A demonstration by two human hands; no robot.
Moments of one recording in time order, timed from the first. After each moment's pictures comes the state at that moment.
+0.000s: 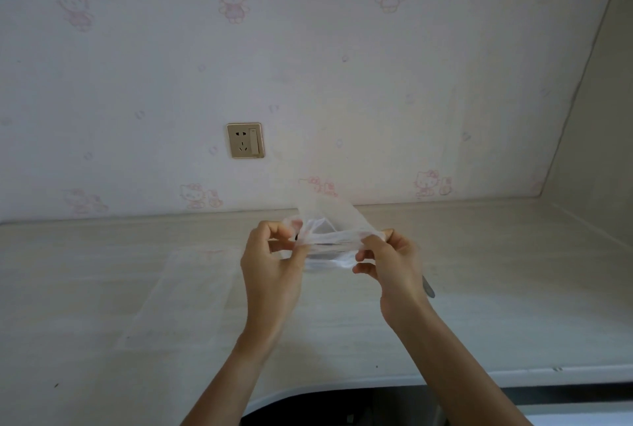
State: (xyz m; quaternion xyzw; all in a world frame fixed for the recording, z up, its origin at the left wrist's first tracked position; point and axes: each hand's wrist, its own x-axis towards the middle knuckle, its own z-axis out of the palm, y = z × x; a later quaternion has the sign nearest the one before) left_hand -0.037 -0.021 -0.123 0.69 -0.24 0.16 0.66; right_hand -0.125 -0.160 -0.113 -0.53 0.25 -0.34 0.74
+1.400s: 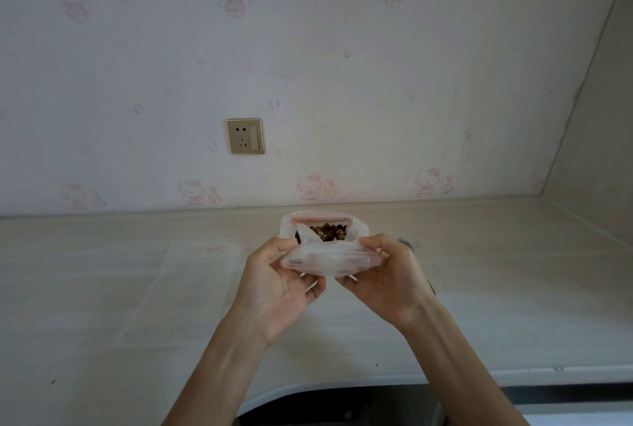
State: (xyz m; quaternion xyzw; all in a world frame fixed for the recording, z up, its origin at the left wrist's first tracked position) left_hand -0.036 -0.005 -0.116 0.35 -0.07 -0.44 0.82; right_hand -0.133 -0.170 -0.121 -0.35 0.06 -0.08 0.93
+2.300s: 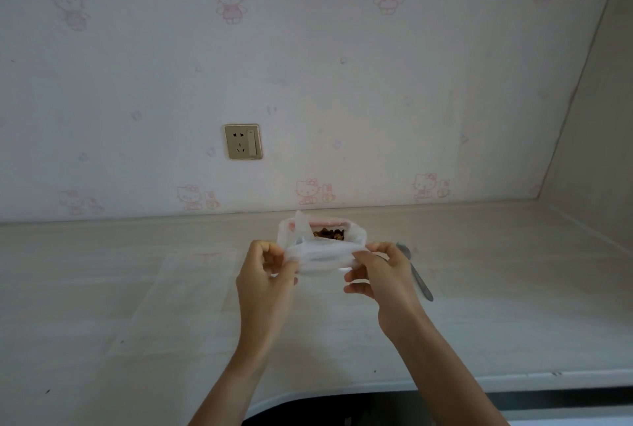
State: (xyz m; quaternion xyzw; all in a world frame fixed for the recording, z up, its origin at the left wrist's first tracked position) left_hand -0.034 -0.014 -0.142 0.71 -0.17 0.07 0.68; right_hand -0.120 -0.163 -0.132 -0.54 0.29 -0.29 0.74
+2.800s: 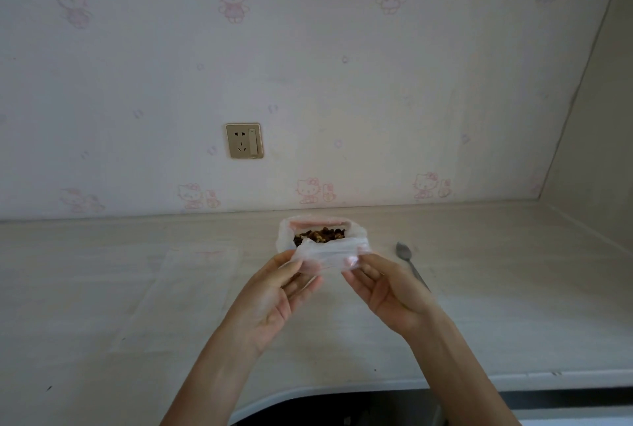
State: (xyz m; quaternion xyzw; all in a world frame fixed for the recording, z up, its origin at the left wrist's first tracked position) left_hand -0.028 -0.004 -0.135 0.41 -0.07 -0.35 0.84; right_hand -0.137 -0.177 -0.132 -0.34 0.15 -0.13 0.92
